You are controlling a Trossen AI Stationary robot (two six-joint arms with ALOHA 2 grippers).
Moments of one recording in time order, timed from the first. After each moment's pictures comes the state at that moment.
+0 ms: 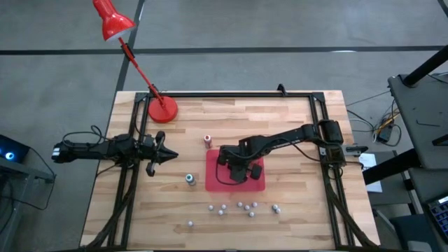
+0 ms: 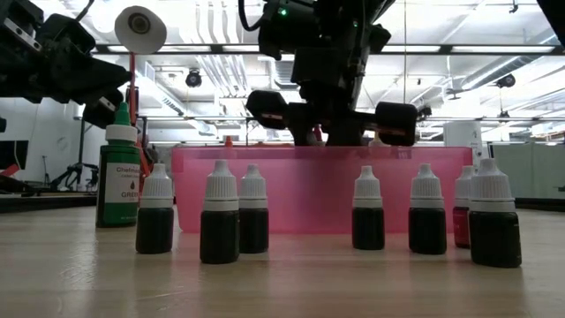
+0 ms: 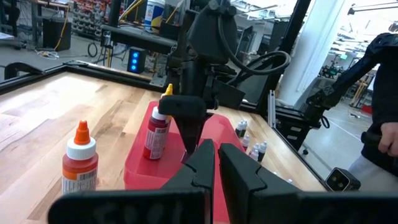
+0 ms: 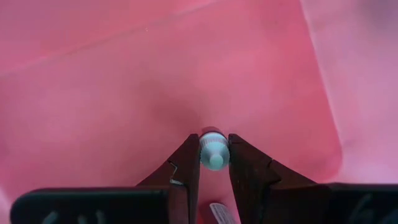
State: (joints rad) left arm -0.02 0.09 0.01 0.03 0.08 -0.26; right arm 0.06 2.01 1.45 -0.67 -0.17 -1.10
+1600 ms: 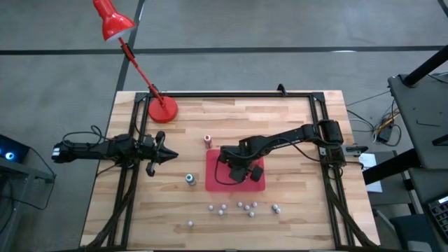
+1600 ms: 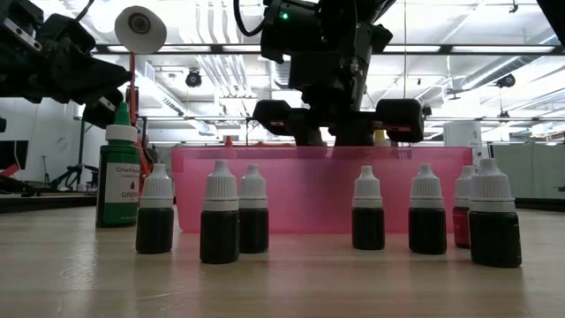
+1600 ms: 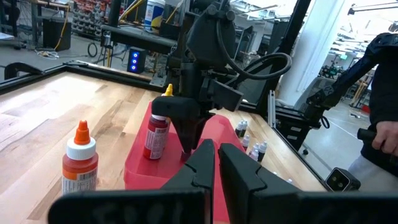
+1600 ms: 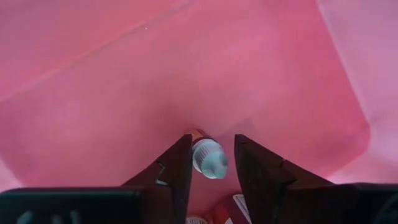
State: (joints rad) left arm -0.02 0.09 0.01 0.03 0.08 -0.26; right arm 0.06 2.01 1.44 -0.70 -0.16 -0.96
